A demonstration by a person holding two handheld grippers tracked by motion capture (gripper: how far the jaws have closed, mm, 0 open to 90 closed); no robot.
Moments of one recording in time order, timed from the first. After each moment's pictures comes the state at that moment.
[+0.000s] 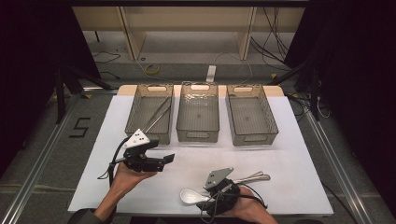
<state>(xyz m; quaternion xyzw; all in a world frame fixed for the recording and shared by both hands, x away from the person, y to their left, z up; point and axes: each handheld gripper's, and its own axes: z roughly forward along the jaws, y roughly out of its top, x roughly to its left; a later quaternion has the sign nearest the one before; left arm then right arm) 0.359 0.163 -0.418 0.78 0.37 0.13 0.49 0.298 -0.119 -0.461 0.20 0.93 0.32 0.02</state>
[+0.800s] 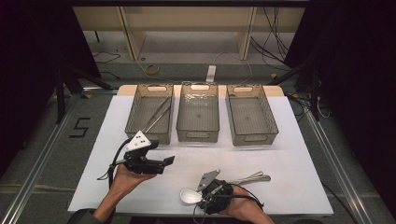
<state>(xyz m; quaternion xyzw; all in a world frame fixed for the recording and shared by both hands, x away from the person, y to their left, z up) 0.355 0.161 -0.420 0.79 0.36 0.14 0.48 0.301 -0.101 -0.471 0.18 0.95 0.24 0.04</state>
